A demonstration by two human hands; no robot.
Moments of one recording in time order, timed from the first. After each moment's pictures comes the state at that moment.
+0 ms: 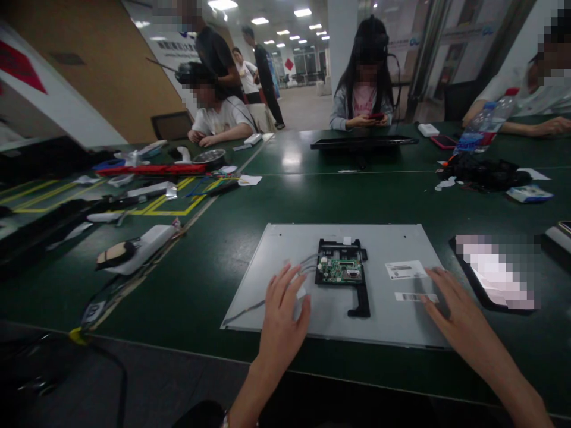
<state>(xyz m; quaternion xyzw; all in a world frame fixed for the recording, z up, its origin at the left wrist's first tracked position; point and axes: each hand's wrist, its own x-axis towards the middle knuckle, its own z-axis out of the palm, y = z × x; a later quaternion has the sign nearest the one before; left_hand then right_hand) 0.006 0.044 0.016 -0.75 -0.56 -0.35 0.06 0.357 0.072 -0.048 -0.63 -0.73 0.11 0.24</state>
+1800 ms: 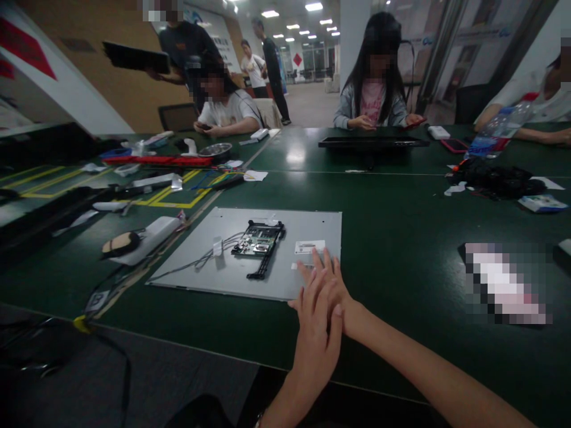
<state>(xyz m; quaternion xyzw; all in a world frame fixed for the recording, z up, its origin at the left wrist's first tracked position) 0.057 0.029 0.011 -0.71 -0.60 -0.35 -0.09 0.118 0.118 -0.017 -0.42 -0.89 0.12 0.08</state>
